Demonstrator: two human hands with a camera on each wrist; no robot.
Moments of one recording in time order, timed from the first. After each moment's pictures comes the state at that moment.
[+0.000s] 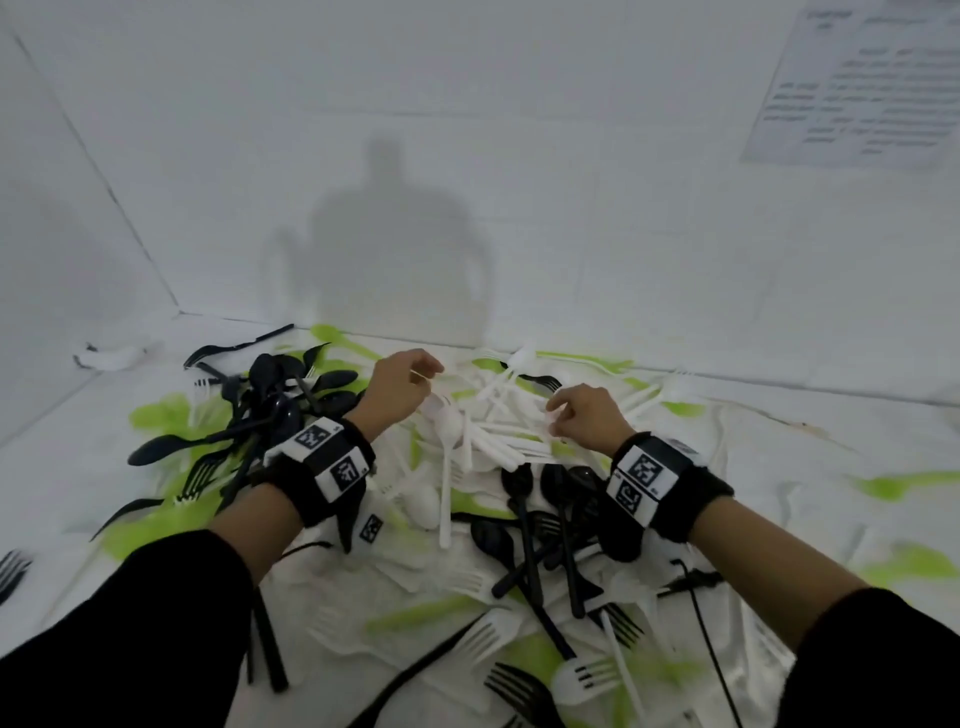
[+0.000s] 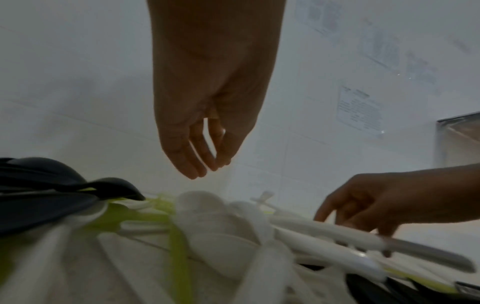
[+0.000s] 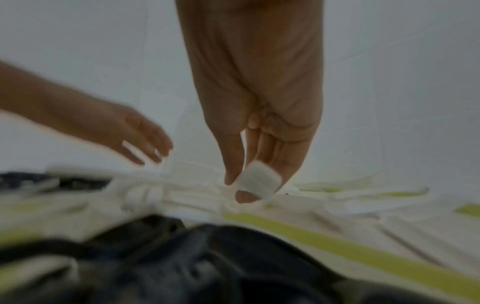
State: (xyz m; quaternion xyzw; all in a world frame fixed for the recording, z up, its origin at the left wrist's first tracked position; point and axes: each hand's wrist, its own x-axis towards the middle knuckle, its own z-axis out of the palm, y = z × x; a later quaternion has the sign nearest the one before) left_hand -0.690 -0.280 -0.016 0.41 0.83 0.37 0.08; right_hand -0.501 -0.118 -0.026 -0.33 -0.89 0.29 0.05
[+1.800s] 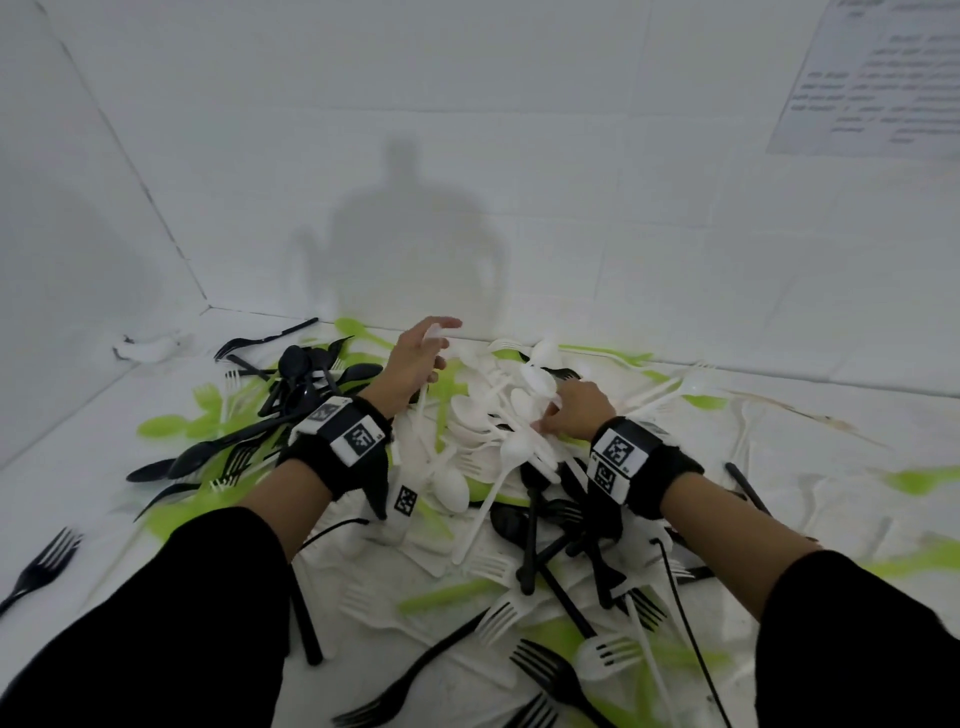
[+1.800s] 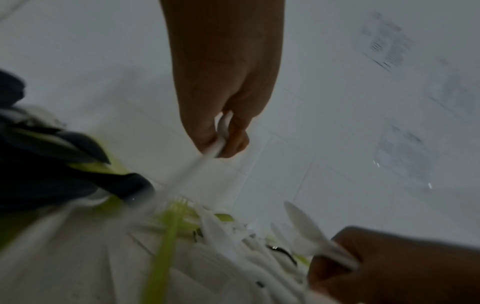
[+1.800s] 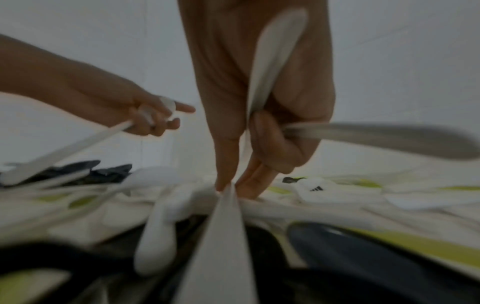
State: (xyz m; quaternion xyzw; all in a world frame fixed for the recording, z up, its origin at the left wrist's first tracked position) left_hand -0.685 -0.284 0.006 0.30 0.73 0.58 0.19; right_hand -0.529 -0.139 -0.031 -0.33 -0.91 0.25 0.01
